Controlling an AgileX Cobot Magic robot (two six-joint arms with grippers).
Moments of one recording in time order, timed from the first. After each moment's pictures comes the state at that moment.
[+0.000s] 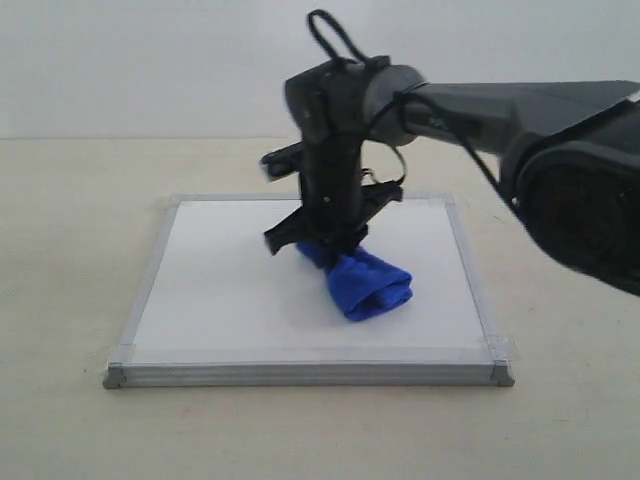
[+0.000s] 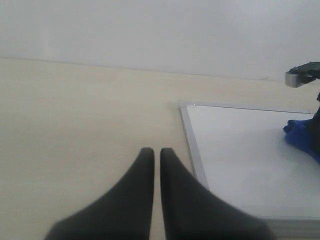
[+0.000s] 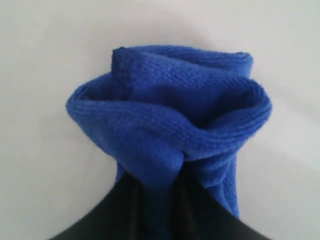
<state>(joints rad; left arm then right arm) 0.03 0.00 0.00 -0.19 0.30 0.07 0.46 2.43 -2.03 -0.10 1.18 0.15</state>
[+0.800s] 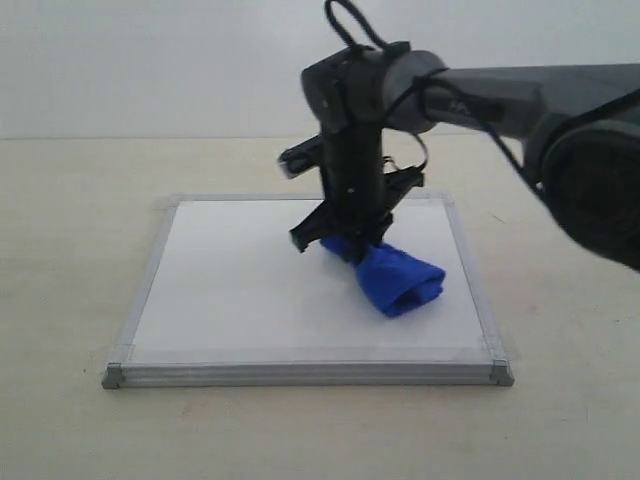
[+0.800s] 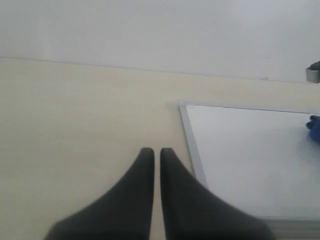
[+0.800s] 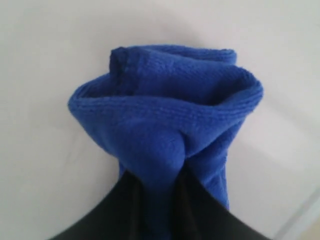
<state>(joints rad) 0.03 0.00 0.00 -0.19 0.30 0.07 0.44 2.36 -1.98 -0.15 1.20 0.07</state>
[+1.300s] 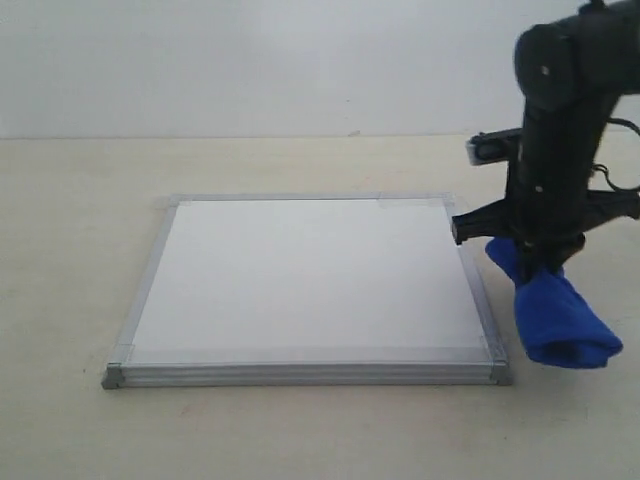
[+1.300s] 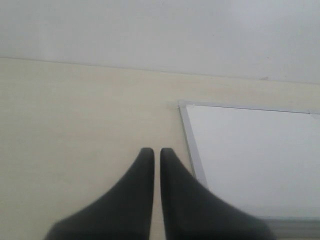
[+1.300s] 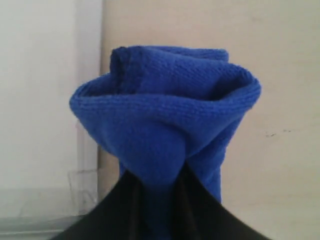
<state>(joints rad) 0.03 0.00 0.00 -0.19 0.30 0.07 0.16 1.91 -1.32 -0.13 1.05 0.29</state>
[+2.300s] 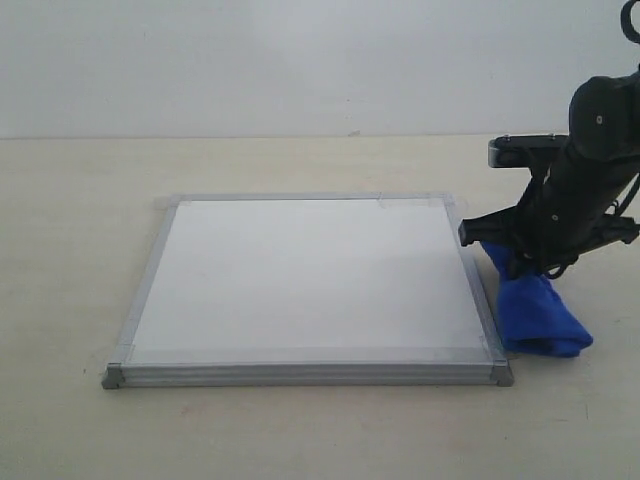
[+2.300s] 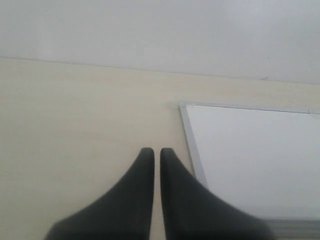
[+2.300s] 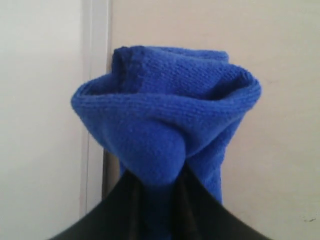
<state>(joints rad) 0.03 0.00 0.00 -0.19 0.30 0.07 0.08 1.87 -1.12 -0.02 0.62 0.16</state>
